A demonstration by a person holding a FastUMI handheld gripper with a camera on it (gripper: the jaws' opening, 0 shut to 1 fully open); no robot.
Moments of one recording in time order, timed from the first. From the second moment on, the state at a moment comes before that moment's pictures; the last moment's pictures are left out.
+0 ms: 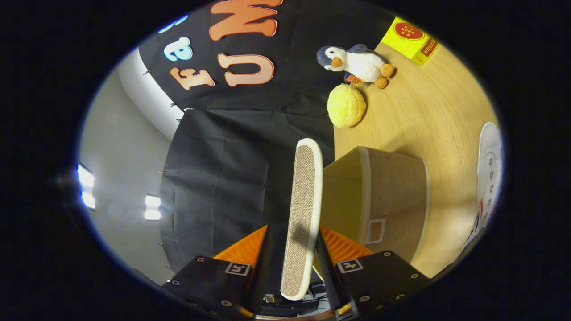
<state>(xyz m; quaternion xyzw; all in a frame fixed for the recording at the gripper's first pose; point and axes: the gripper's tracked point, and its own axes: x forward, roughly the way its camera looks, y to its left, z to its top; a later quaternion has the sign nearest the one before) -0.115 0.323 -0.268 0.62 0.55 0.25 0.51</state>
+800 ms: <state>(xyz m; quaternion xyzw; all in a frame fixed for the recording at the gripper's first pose) -0.074 0.452 -0.188 0.52 0.57 0.32 0.55</state>
